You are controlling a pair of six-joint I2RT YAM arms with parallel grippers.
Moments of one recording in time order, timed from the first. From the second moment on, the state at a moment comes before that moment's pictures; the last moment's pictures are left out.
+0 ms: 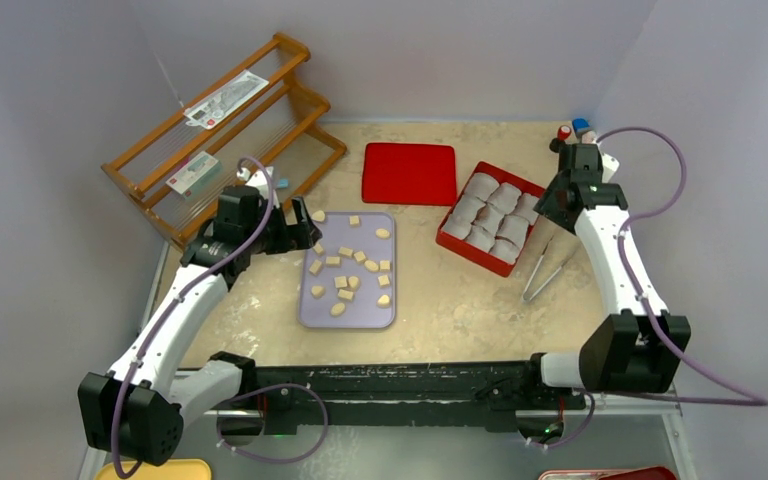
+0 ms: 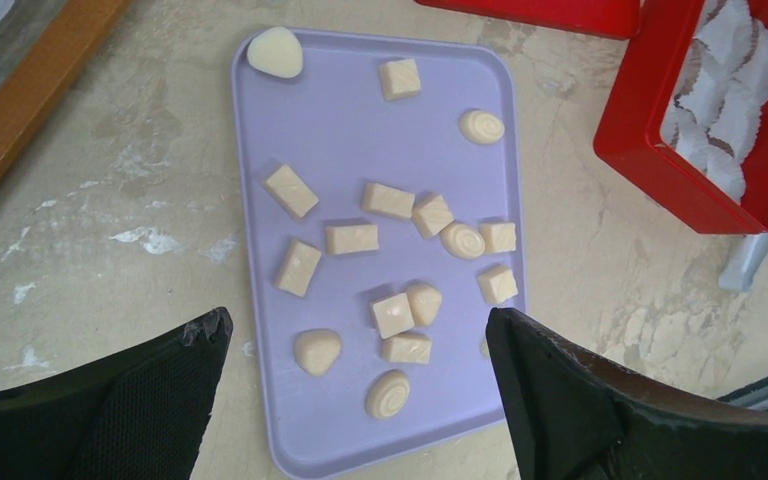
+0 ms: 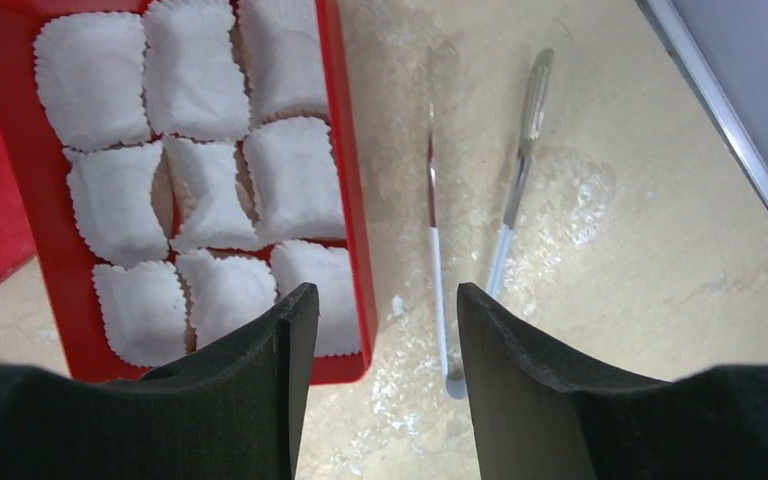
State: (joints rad) left arm -0.24 1.04 0.87 -0.50 0.15 -0.41; right arm -0.04 1.38 1.26 -0.83 0.32 0.53
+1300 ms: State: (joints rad) left arm -0.24 1.03 0.85 -0.49 0.17 -0.38; right arm -0.04 1.26 1.00 -0.96 0.37 0.56
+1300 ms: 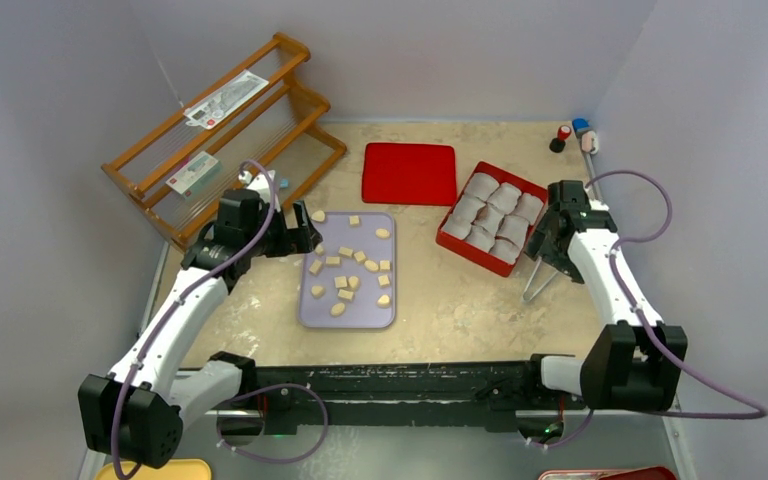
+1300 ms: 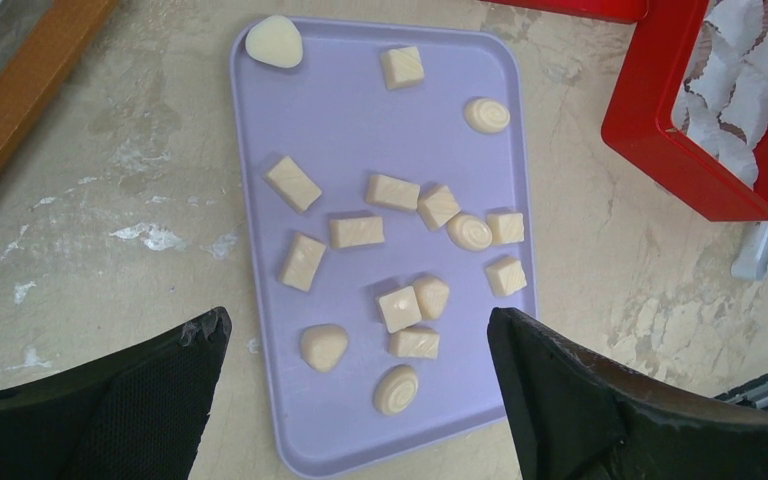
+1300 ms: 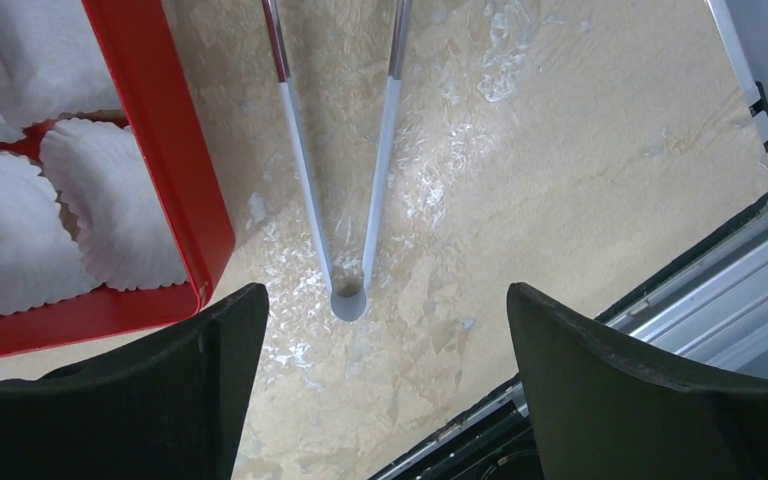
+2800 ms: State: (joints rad) left arm -0.27 1.13 0.80 -0.33 0.16 -0.38; right arm -0.12 1.63 1.02 -0.79 0.34 0.60
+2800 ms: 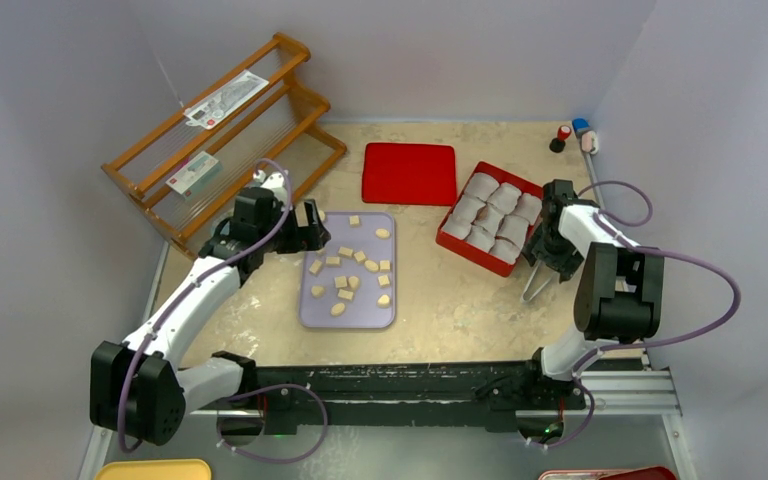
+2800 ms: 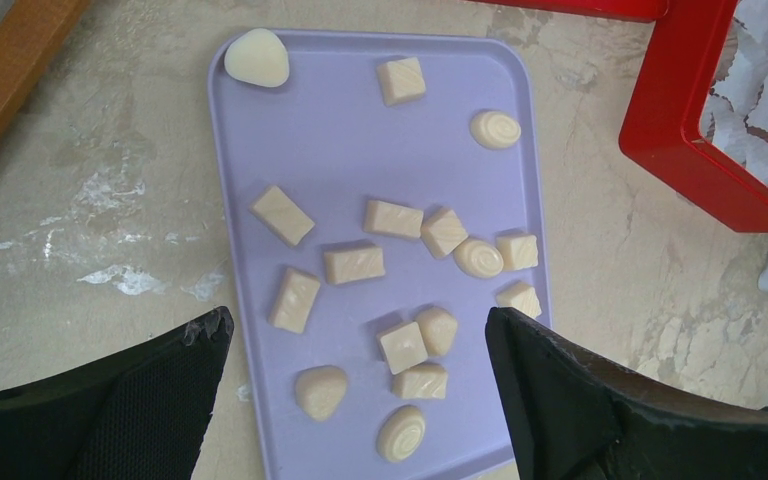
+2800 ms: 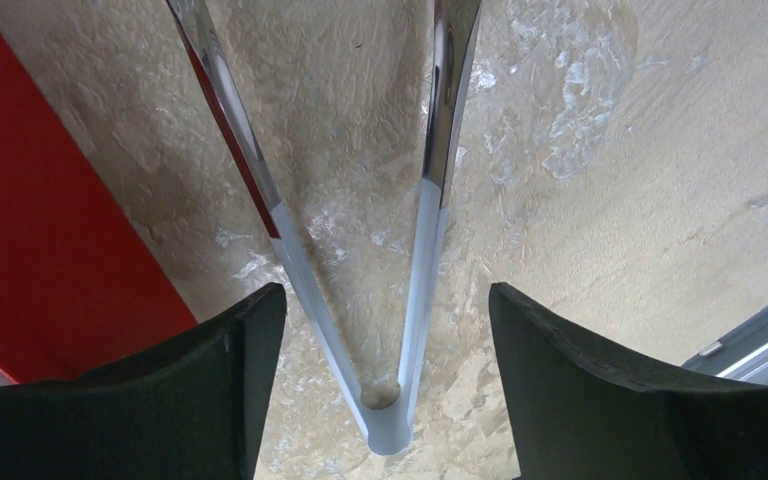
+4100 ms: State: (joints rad) left arm -0.34 1.10 0.80 -0.33 0.14 -0.38; right arm -0.16 1.58 0.94 -0.78 0.31 0.63
